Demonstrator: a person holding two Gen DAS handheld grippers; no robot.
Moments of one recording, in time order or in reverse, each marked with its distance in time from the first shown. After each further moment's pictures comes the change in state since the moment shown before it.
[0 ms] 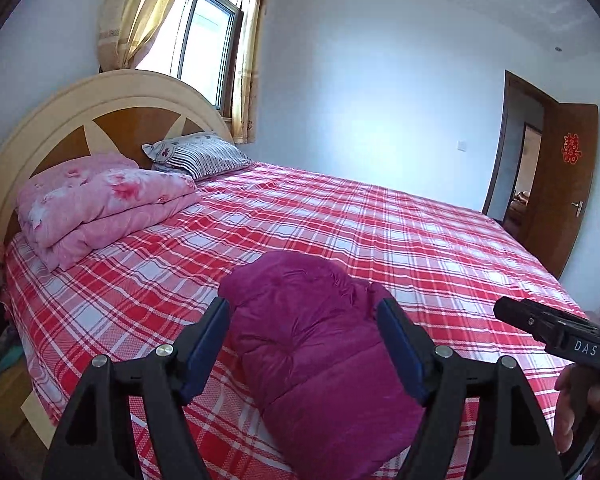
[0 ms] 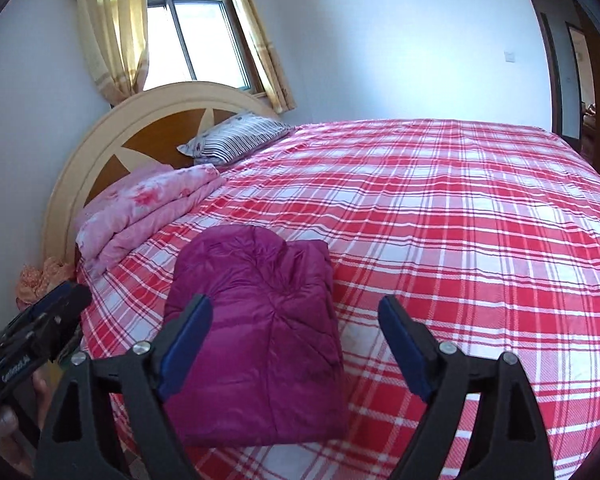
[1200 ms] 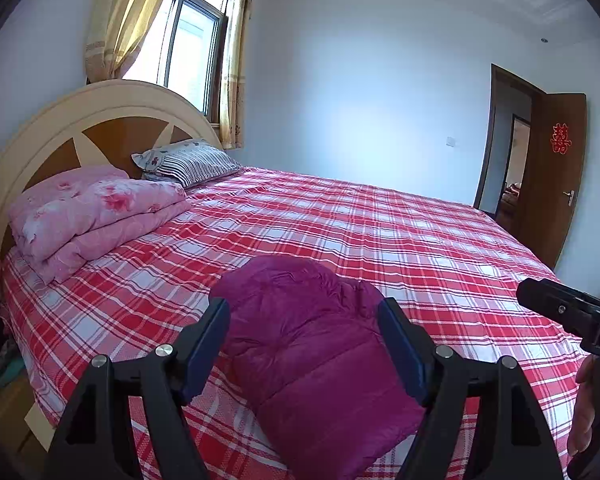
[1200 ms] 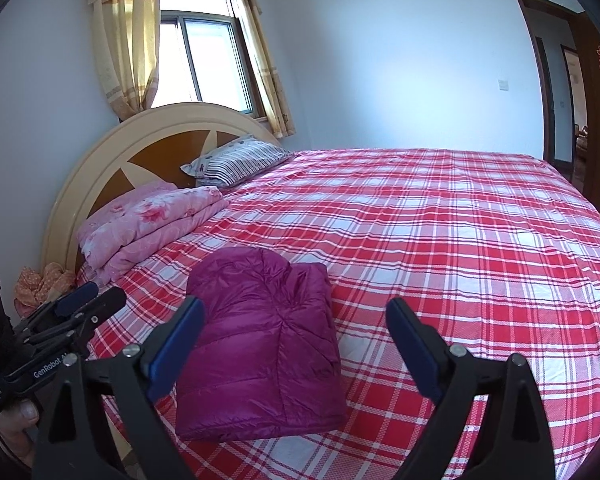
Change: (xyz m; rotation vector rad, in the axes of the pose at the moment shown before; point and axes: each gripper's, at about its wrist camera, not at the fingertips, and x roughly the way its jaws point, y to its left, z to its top) left arm -0.004 -0.009 -0.002 0.046 -0.002 -0.019; right arm -0.045 0.017 -0.002 -0.041 -0.091 -0.026
